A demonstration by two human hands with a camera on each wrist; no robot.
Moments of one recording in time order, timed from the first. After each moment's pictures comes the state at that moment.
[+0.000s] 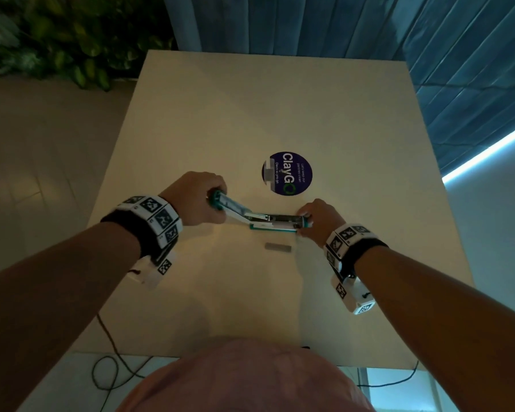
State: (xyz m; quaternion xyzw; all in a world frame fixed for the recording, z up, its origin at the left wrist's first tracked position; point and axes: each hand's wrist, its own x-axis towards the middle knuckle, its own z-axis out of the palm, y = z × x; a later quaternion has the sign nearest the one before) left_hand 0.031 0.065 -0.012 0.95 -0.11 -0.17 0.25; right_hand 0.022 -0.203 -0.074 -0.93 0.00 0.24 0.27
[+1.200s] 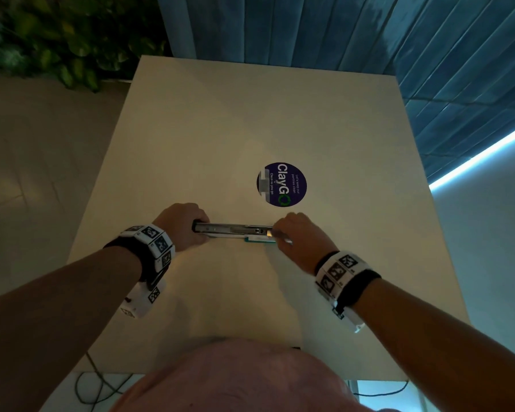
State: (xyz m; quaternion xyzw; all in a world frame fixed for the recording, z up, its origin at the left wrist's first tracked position) left_hand 0.025 0.089 -0.061 0.95 -0.08 -0.23 0.19; right_hand 0.003 -0.178 -0.052 -0.95 -0.20 0.17 0.19
